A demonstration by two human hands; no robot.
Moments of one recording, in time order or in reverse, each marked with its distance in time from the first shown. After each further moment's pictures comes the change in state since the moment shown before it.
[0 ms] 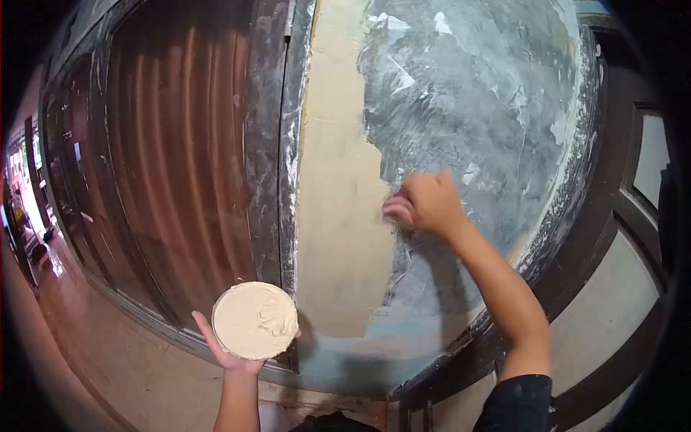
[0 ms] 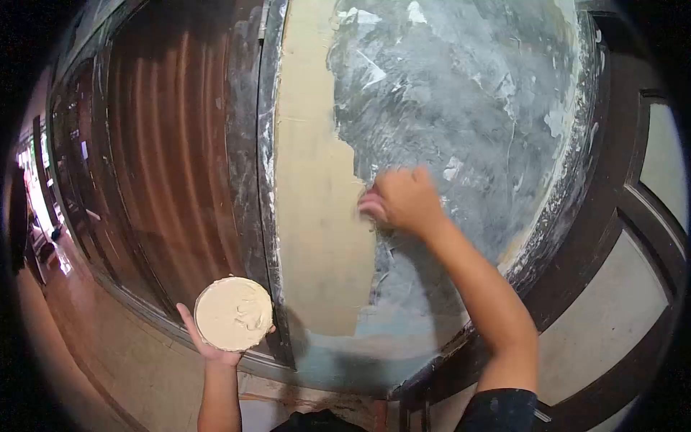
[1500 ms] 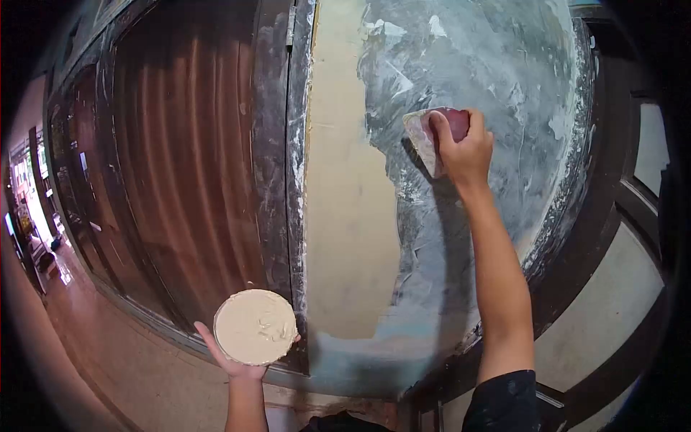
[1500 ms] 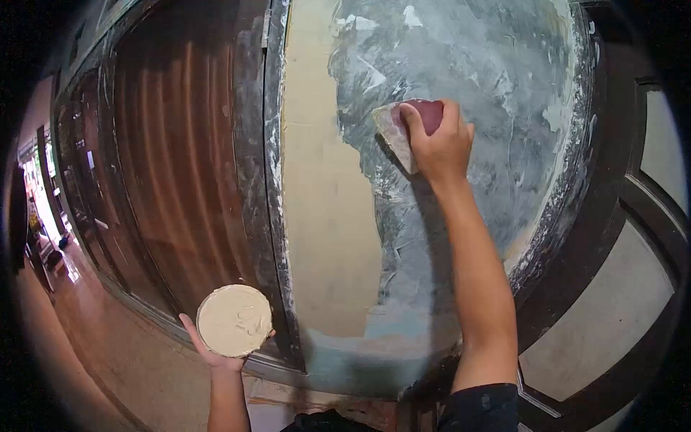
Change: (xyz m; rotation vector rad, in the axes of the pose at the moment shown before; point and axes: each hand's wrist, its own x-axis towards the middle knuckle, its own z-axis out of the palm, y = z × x) left_hand -0.015 0.009 -0.005 -0.016 0.085 0.073; right_hand 0.065 0.037 -0.027 0.044 0.517 0.734
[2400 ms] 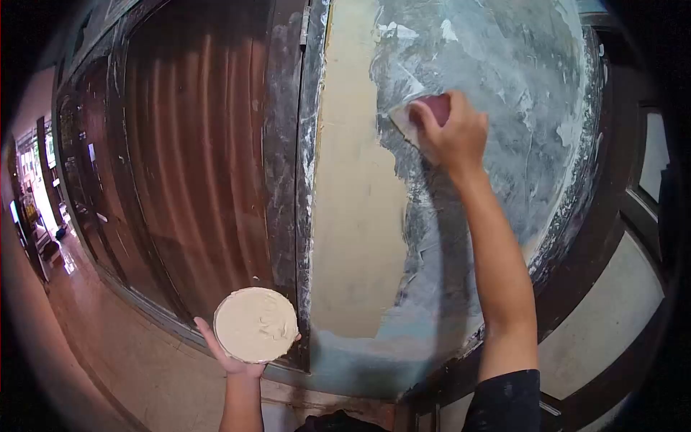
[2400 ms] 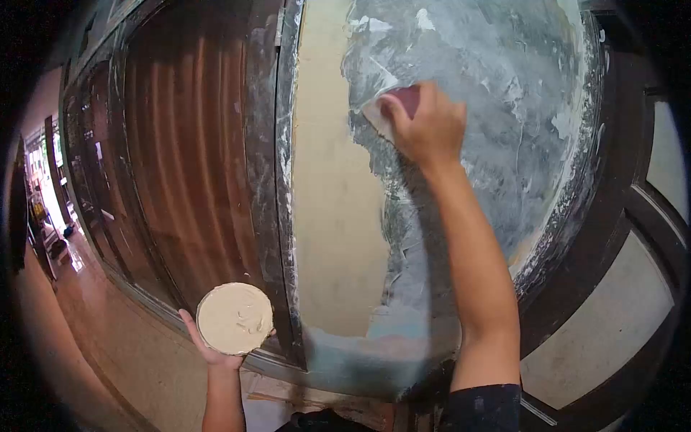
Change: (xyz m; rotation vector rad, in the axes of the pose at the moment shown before) left_hand -0.009 0.006 0.001 0.037 -0.010 0.028; right_hand 0.020 -0.022 0.023 -0.092 -0.067 -0.328
